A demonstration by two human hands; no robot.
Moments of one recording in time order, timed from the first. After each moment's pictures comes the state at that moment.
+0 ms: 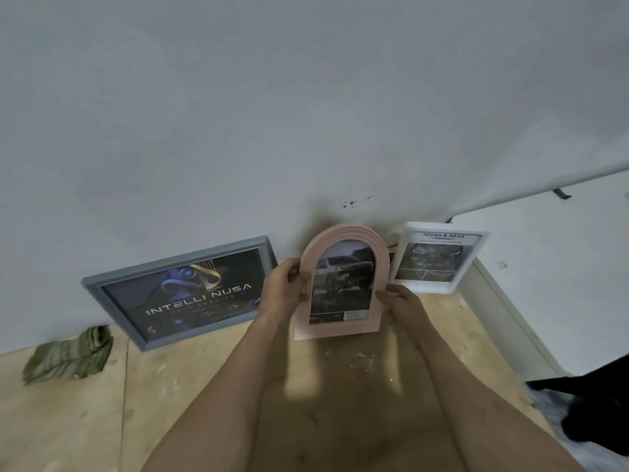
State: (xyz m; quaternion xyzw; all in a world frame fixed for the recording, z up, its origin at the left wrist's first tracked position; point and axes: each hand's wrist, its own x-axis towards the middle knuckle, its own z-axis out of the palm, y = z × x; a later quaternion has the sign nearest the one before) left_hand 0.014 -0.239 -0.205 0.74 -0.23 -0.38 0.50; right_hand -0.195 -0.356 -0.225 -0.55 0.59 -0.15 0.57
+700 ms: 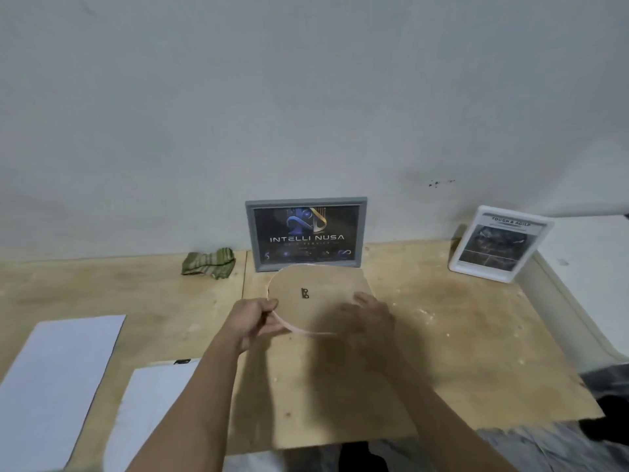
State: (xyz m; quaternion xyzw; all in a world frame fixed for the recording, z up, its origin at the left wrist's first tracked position) left_hand 0.039 0.082 -0.188 0.66 0.06 -0.46 0.59; right_hand -0.158 -0.088 -0.218 -0.92 0.28 -0.14 0.24
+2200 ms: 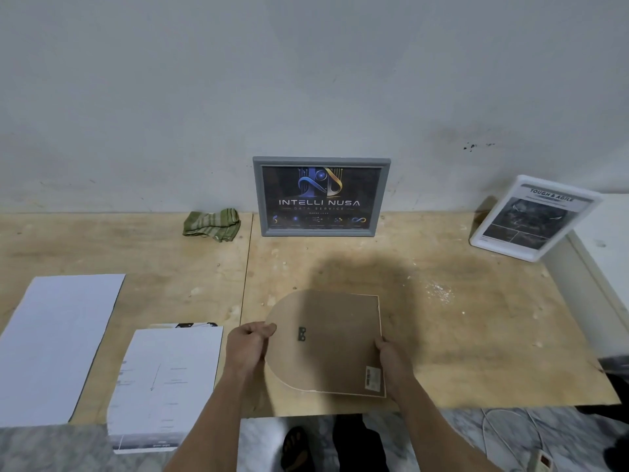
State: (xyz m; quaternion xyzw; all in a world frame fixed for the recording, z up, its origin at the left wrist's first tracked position) left_hand -0.018 0.143 -0.279 0.72 0.15 -0.36 0.57; right_hand -0.194 -0.047 -0.295 -0.43 0.64 -0.02 0.64
